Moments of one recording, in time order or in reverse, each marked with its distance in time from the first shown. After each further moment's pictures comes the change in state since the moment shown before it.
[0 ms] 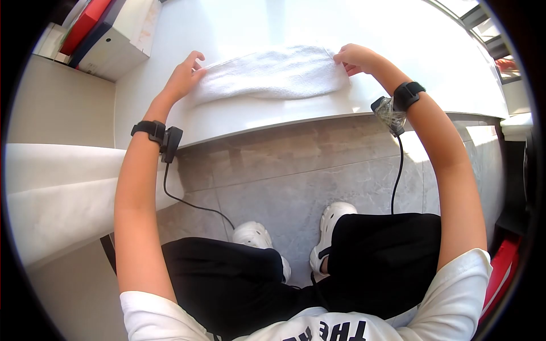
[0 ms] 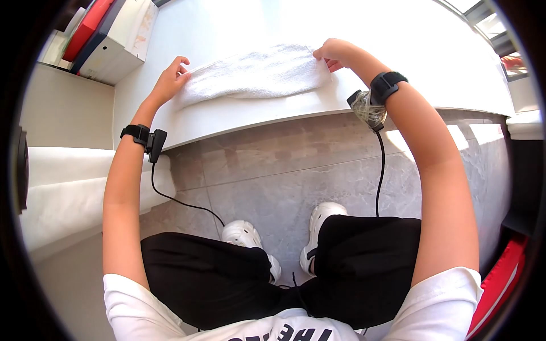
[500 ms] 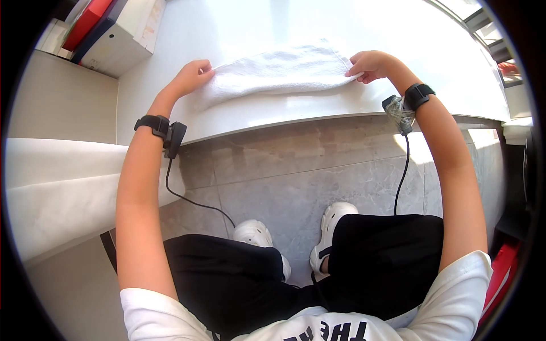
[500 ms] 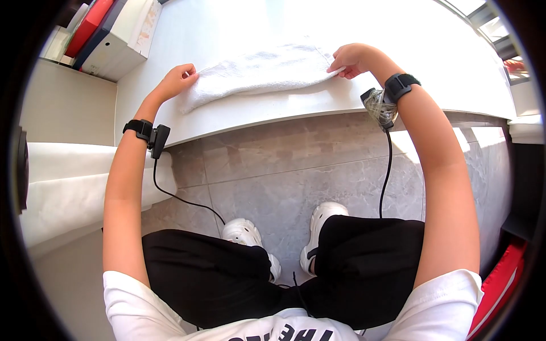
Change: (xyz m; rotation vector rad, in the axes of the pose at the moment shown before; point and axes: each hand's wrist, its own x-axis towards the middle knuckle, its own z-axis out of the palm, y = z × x) left_hand 0.002 -0.002 0.003 0.037 -0.140 0.028; right_hand 0.000 0.018 -0.019 0.044 -0.280 0.080
